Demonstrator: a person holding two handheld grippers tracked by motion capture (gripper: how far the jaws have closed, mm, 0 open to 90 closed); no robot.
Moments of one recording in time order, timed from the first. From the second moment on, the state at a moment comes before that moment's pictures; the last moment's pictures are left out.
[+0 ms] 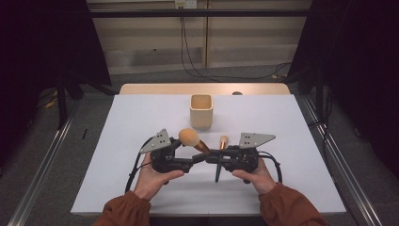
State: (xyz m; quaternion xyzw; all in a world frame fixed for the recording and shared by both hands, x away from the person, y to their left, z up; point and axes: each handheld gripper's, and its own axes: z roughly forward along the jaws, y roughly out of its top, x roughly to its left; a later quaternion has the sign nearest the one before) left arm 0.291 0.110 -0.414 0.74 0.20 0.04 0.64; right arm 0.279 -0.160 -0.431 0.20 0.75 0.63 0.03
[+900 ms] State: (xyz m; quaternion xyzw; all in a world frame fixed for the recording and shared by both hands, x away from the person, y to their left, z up) left arm 0.293 0.102 -0.413 0.71 0.21 -0.03 0.67; right arm 0.279 -0.158 -0.433 0.20 0.75 0.64 0.02
